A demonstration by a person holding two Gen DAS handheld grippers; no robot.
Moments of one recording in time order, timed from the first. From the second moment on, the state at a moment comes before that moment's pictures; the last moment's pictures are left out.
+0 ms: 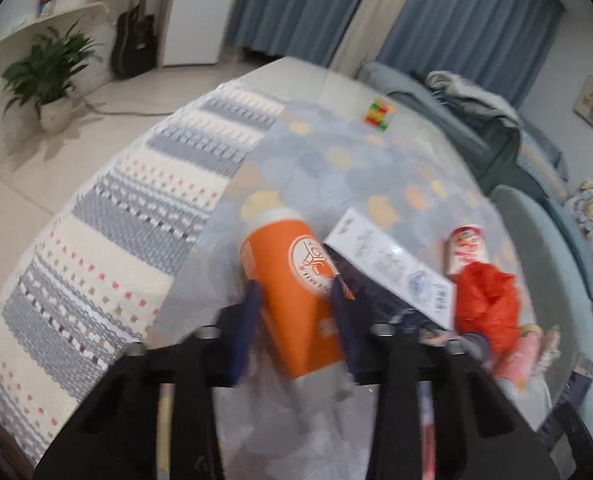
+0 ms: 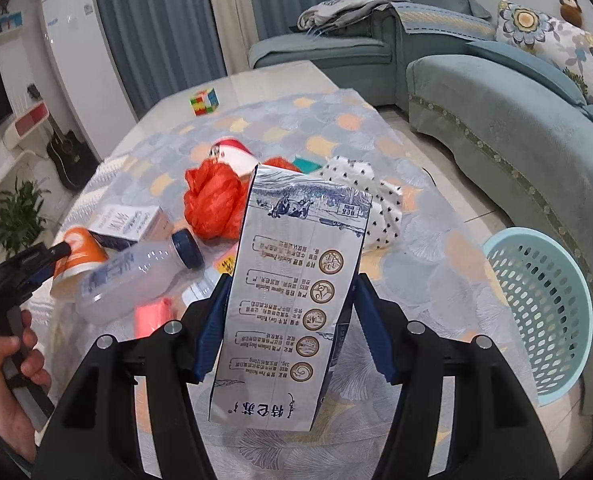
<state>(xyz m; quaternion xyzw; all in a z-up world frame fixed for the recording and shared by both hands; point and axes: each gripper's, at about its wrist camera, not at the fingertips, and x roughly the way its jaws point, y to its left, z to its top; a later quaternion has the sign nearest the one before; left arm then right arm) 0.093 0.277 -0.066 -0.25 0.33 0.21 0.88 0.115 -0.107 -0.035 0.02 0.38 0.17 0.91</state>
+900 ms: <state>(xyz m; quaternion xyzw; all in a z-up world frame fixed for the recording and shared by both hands) 0.121 0.270 -0.100 -0.29 0.33 0.17 0.88 0.119 -0.112 -0.044 0.04 0.40 0.19 0.90</state>
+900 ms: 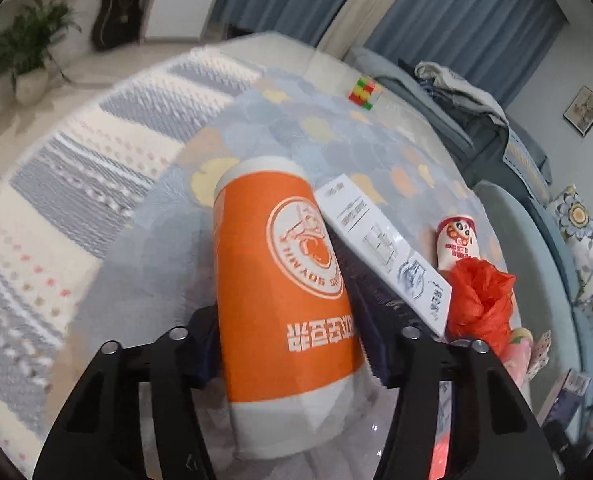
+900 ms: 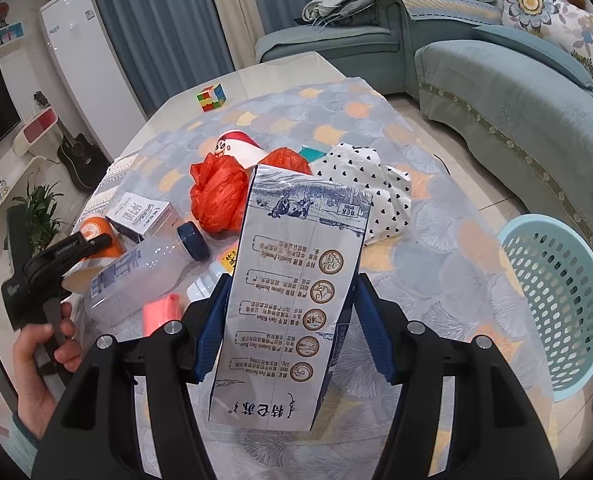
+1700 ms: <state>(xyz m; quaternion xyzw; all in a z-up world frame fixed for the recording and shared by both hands) 0.141 -0.041 0.021 -0.14 0.28 -0.13 0.94 0.104 -0.345 0.001 0.14 0.31 -0.02 0.94</state>
